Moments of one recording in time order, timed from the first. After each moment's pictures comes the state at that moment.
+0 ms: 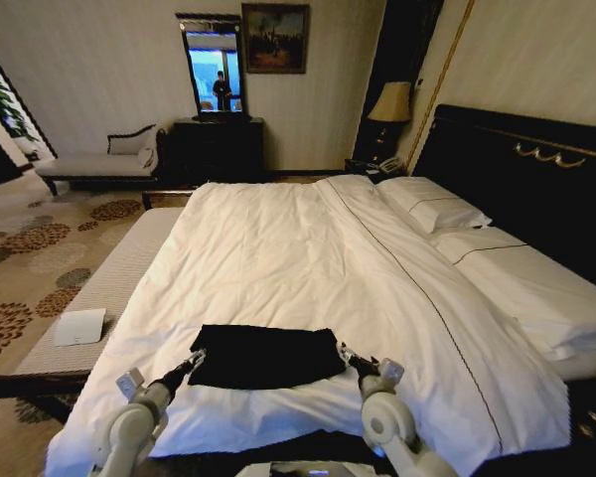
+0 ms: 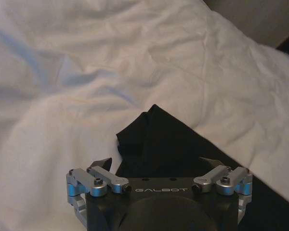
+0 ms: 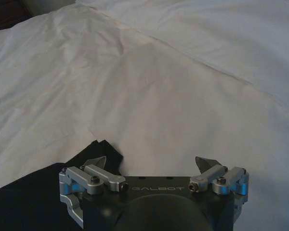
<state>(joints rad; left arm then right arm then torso) 1.61 -1.29 -0.74 -2.06 -0.97 0.57 -0.24 -1.48 1.24 0.24 2.05 0.82 -0.29 0.78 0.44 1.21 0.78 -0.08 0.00</state>
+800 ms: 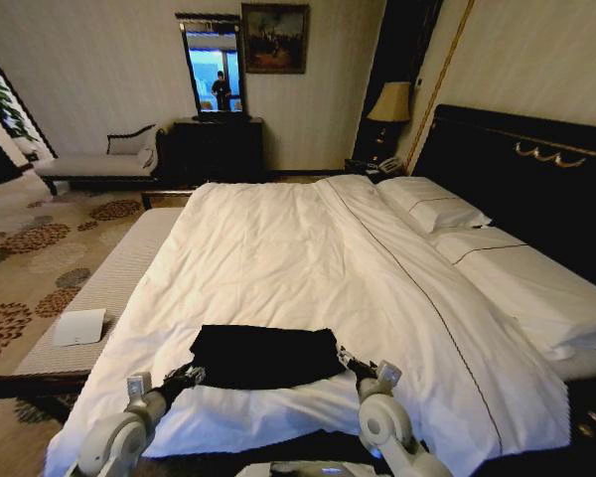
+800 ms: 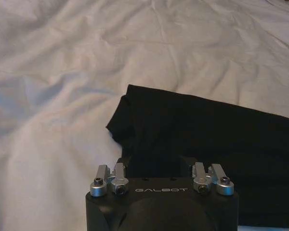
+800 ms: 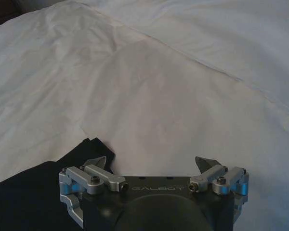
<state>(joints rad) 1.72 -1.03 -0.68 -2.04 -0.76 0.50 -0.03 -1.48 1.24 0.25 2.05 0.84 -0.29 0.80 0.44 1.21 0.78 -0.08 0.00</state>
